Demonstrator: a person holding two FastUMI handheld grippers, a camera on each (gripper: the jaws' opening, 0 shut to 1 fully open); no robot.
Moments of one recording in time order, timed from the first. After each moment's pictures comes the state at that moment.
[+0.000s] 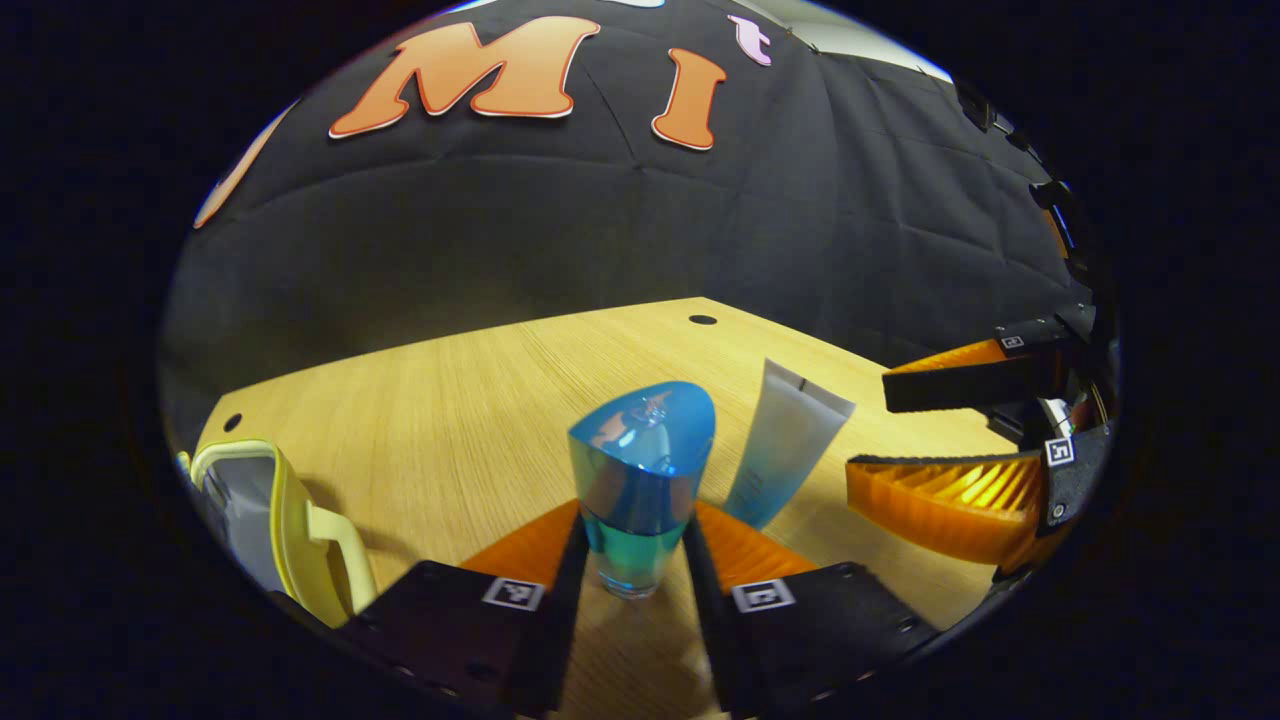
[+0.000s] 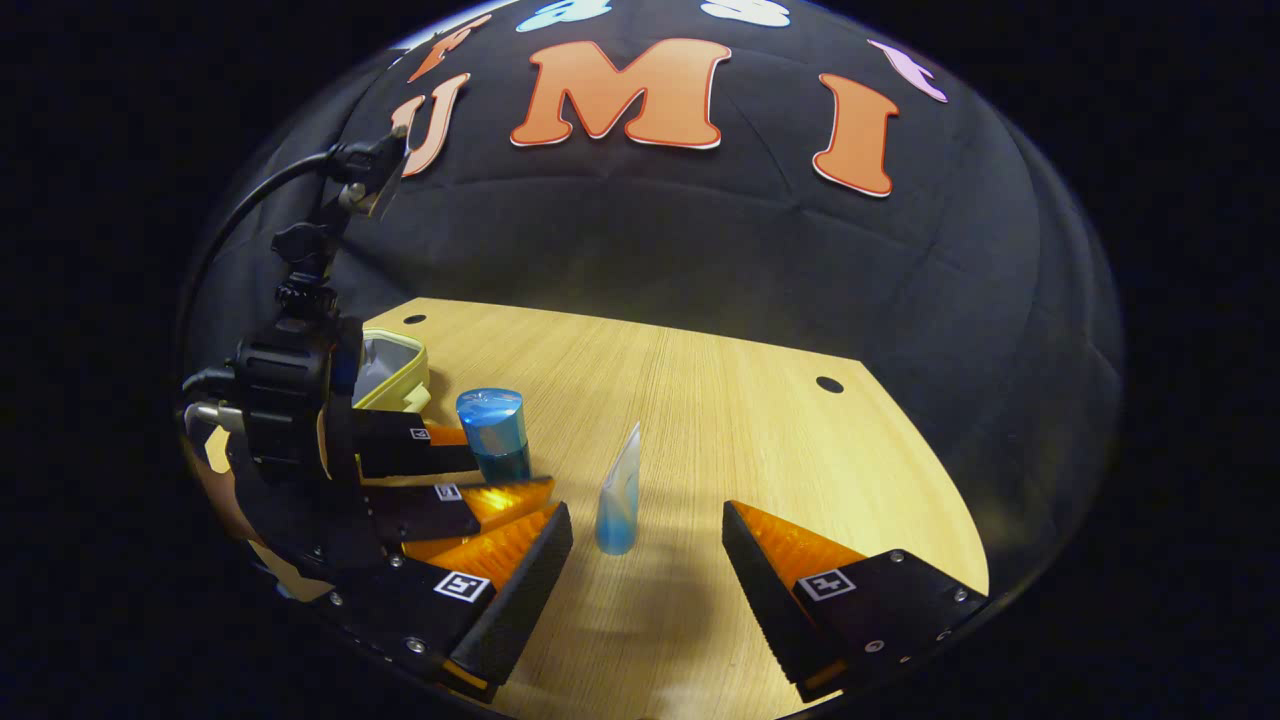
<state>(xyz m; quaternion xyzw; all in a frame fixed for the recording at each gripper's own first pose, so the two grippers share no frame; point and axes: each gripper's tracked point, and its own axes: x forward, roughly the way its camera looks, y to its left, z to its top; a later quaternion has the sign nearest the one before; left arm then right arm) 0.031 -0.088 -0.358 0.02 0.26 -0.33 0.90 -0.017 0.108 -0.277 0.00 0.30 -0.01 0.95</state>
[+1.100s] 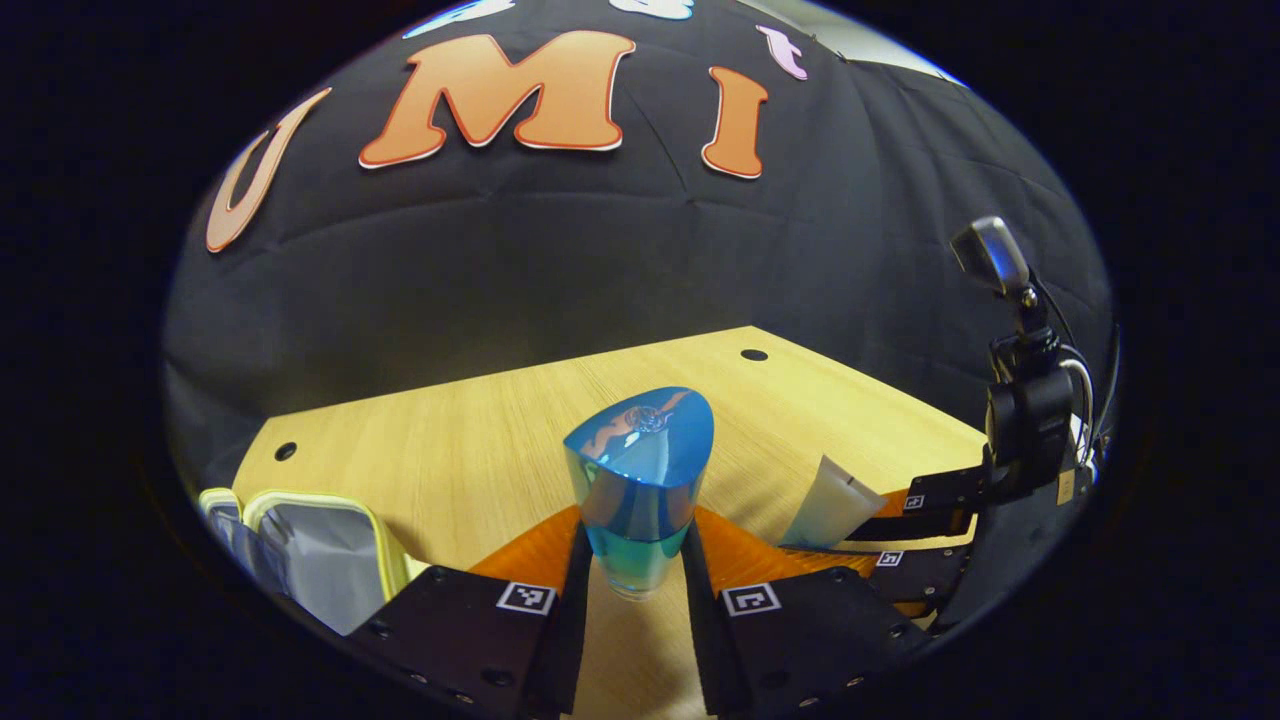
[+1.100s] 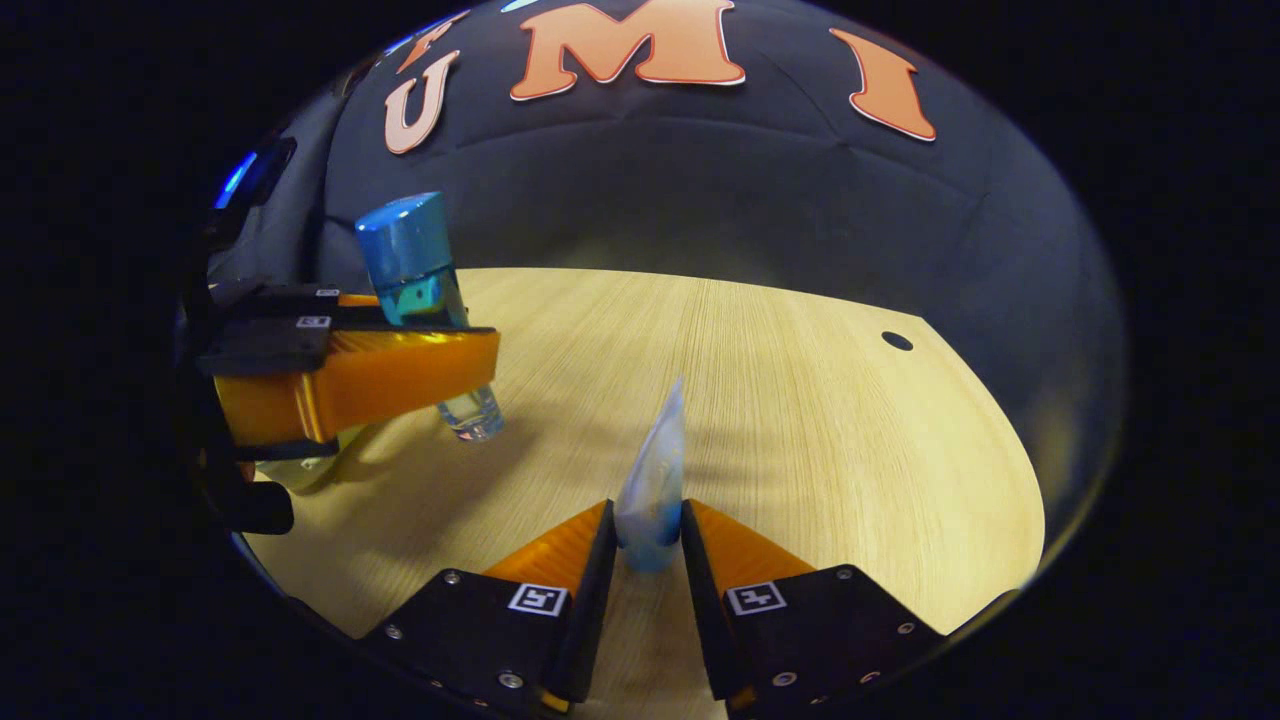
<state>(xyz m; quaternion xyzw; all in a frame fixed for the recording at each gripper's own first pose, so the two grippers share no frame) 0.072 -0.047 -0.293 0.03 0.25 -0.27 0.93 0.021 0.132 -0.338 0.04 0.35 0.05 0.93</state>
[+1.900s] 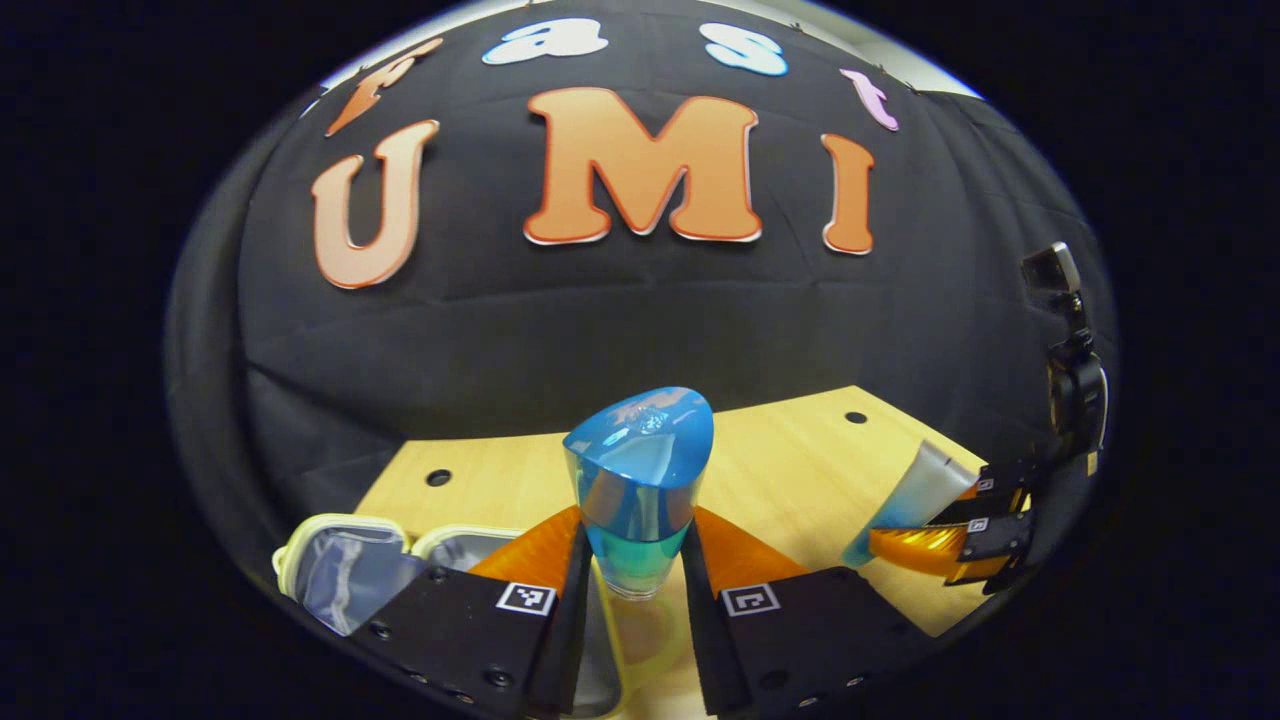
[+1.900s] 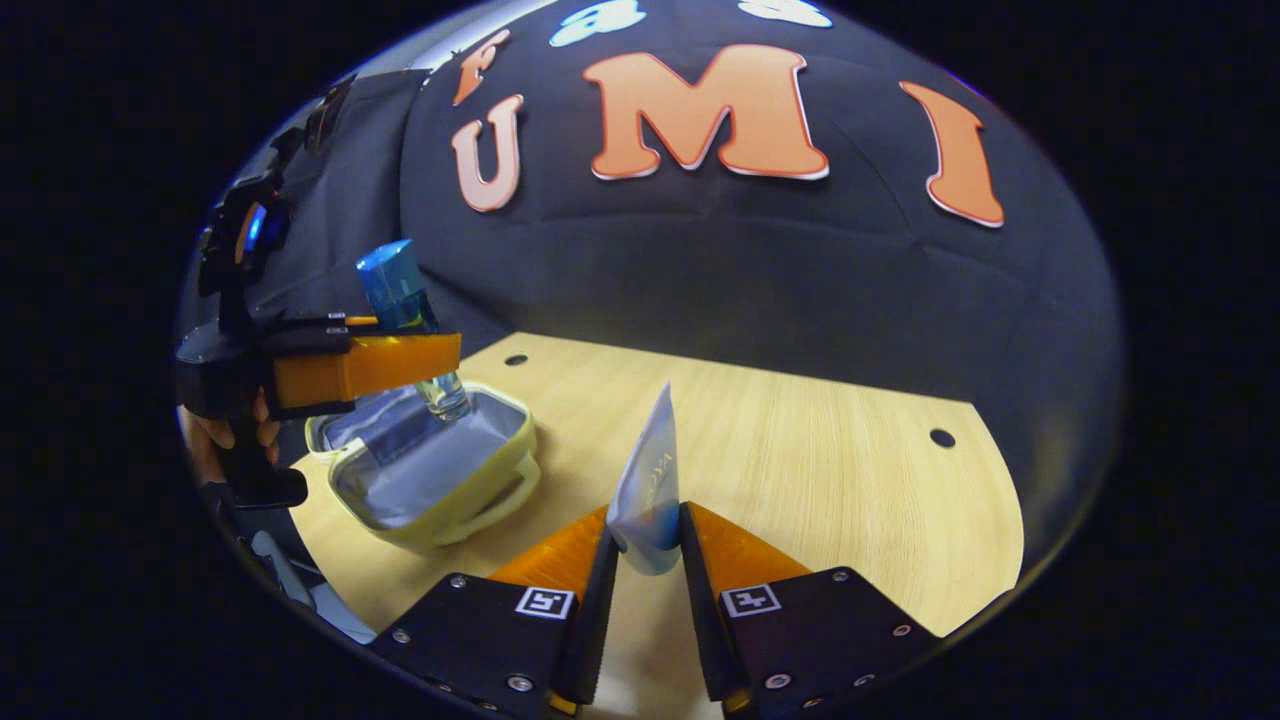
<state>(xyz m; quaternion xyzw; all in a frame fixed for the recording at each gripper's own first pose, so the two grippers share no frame) 0.072 0.110 -0.170 0.02 0.21 -0.10 0.97 0.049 0.179 -0.194 0.04 0.26 0.15 0.95</state>
